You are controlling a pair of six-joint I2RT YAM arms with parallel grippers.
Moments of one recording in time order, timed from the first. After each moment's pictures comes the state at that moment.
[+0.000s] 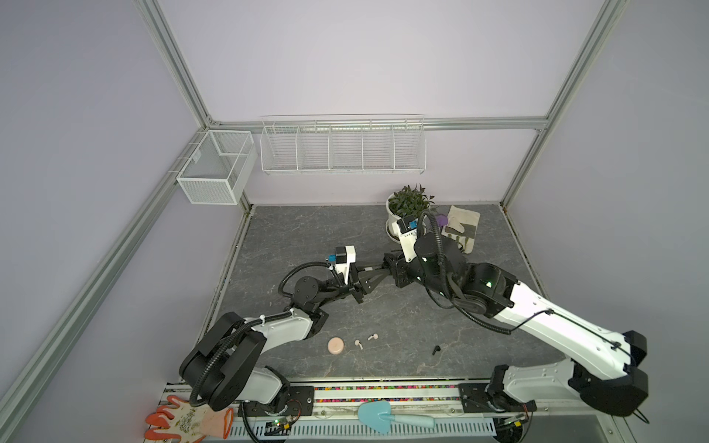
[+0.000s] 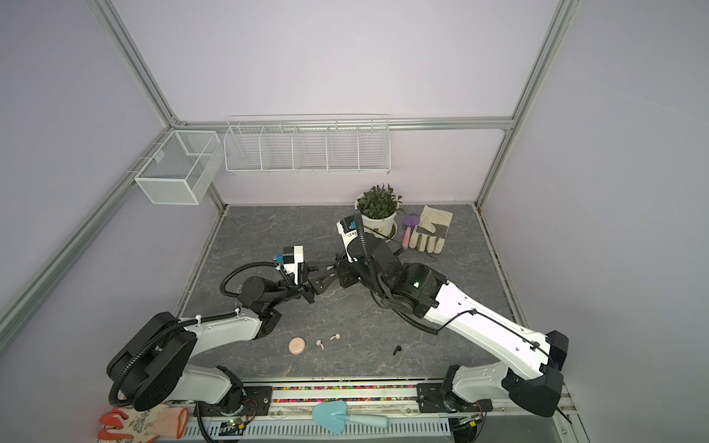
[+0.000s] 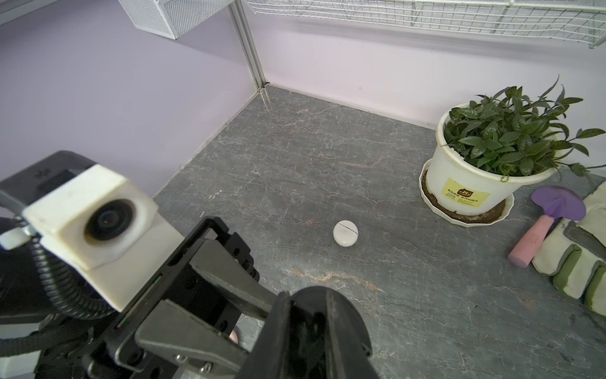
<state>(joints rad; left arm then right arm) -0.67 1.42 0.49 1.38 0.70 -0.49 1.03 1.30 1.41 -0.62 0.31 0.36</state>
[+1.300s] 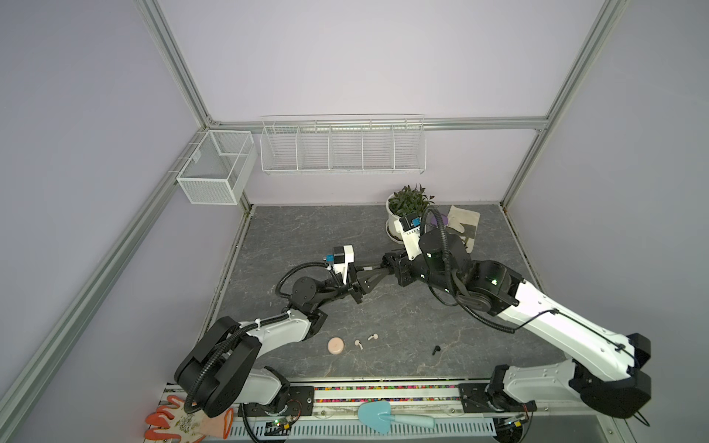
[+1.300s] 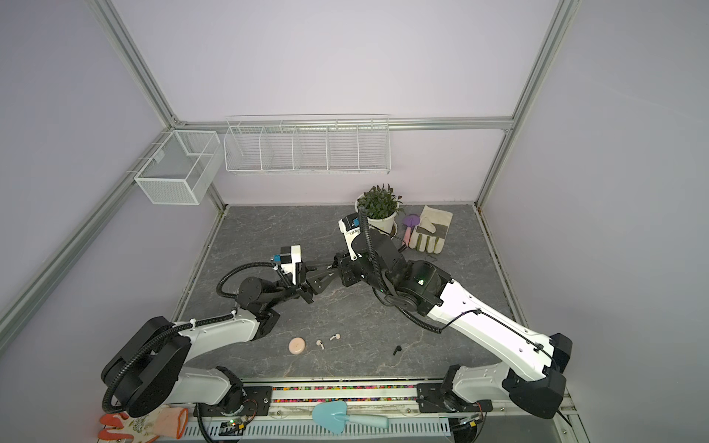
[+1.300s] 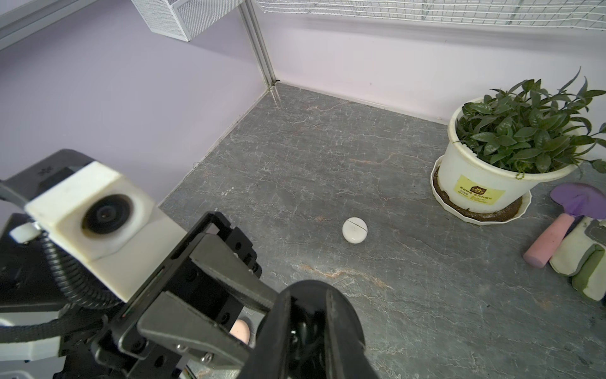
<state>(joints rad) -0.67 1.38 0.49 1.36 0.69 -0.49 1.00 1.29 1.43 -0.65 0.23 0.37</state>
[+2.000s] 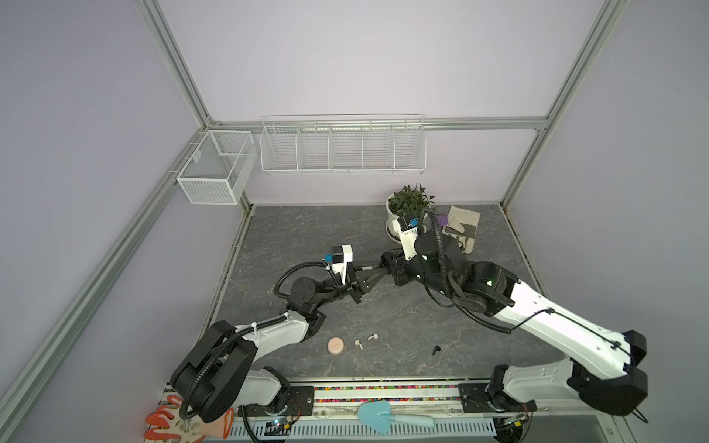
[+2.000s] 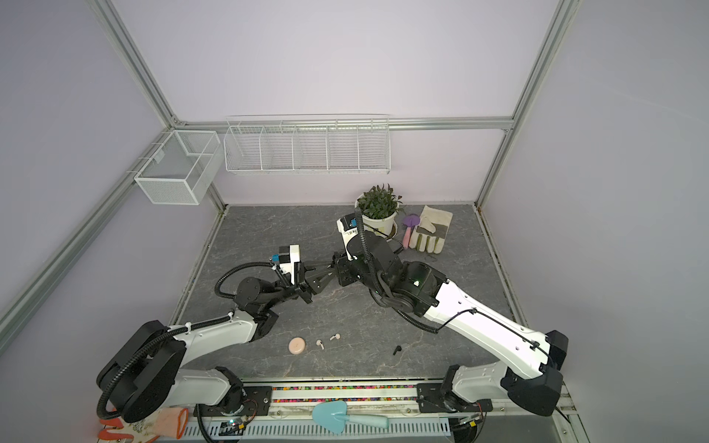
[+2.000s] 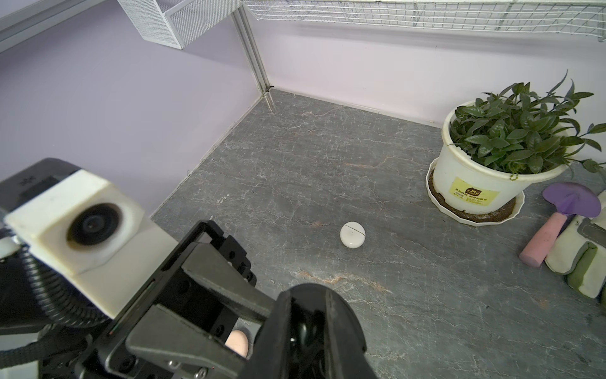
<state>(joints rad) -0.67 1.35 0.48 1.32 0.67 -0.49 1.03 1.31 1.43 -0.63 0.30 0.39</state>
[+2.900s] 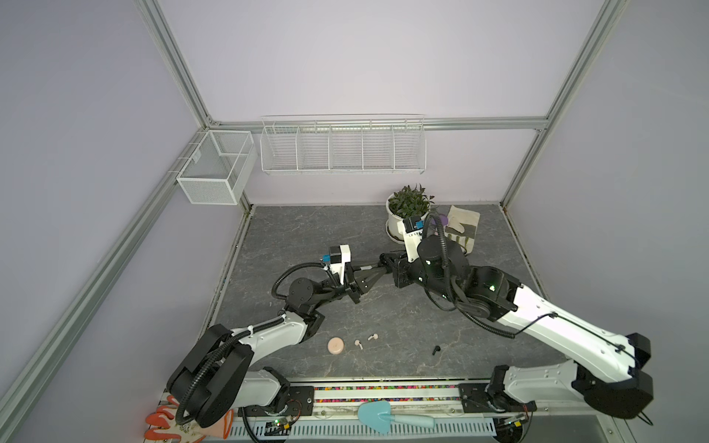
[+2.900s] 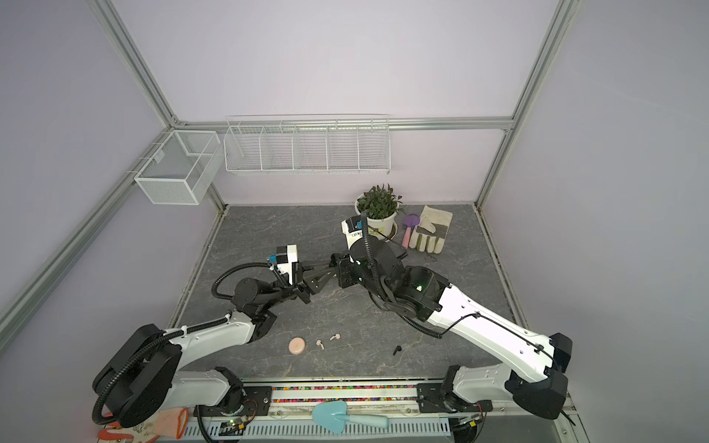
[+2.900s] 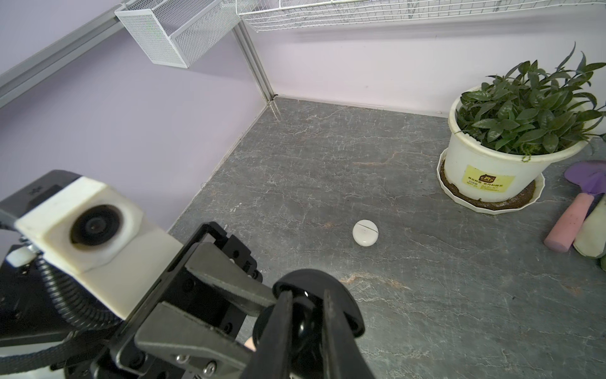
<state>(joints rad) -0.66 1.32 0.48 1.30 0.67 -0.49 1.04 1.27 1.39 -0.59 0.30 0.49</state>
